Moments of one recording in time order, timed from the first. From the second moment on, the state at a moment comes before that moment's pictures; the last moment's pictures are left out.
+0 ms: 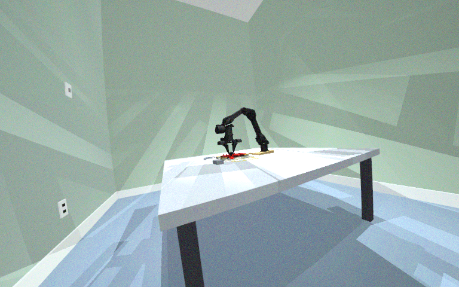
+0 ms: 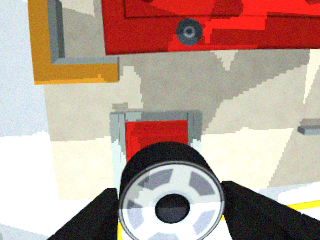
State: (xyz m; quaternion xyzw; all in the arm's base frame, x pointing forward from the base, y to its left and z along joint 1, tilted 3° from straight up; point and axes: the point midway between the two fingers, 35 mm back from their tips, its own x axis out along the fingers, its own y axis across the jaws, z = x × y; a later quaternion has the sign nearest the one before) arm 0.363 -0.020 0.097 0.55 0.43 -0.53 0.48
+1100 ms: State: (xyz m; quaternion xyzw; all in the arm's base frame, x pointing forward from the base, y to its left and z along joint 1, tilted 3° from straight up) arm 0.362 -0.020 0.109 0.56 0.43 -0.52 0.48
